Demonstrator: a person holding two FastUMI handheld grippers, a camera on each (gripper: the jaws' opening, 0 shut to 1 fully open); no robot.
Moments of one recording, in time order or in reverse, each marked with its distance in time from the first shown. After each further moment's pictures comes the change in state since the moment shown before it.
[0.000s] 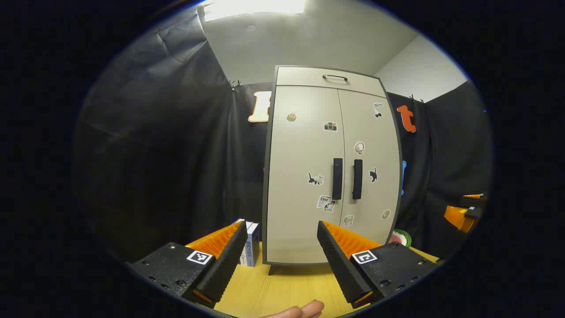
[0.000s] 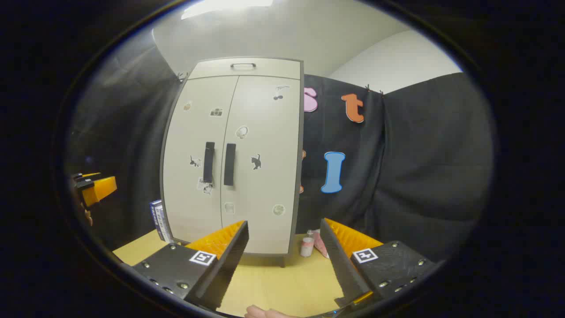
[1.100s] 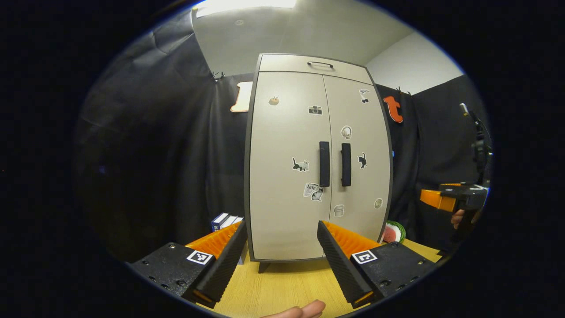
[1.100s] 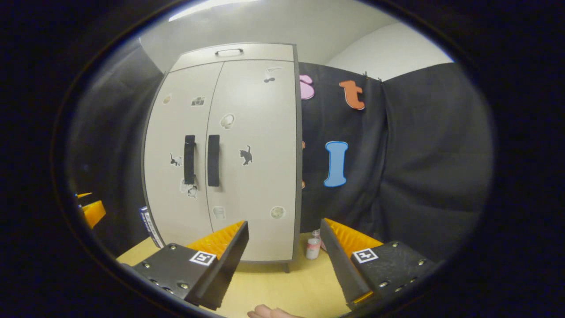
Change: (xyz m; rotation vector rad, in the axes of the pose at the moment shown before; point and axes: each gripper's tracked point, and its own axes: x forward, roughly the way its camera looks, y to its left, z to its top) left arm 0.026 -0.021 -0.037 0.020 0.039 -0.102; right arm 0.096 0.009 -0.013 0.030 0.048 -0.017
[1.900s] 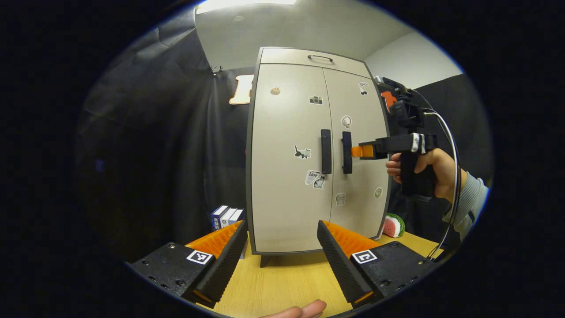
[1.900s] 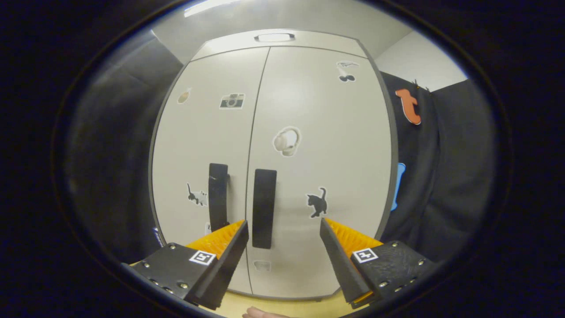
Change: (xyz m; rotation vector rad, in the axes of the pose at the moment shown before) left arm -0.007 0.021 -0.027 -0.003 0.030 -0.011; right arm 0.139 0.158 0.079 -0.042 -0.052 0.211
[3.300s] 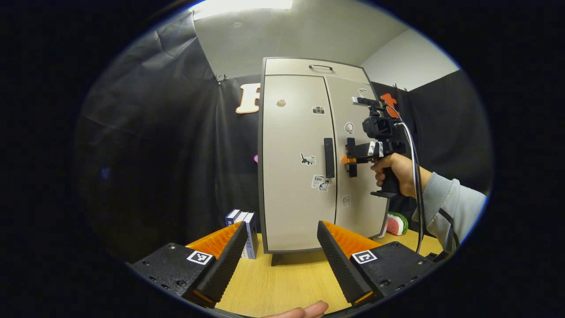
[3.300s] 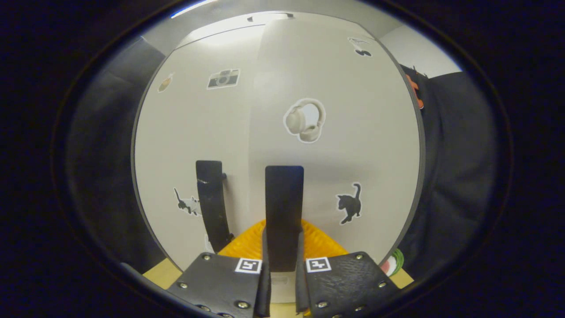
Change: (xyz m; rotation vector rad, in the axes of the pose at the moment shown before) left arm -0.050 0.011 0.016 0.022 -0.027 0.031; right arm 0.041 0.021 -0.016 0.071 0.097 -0.009
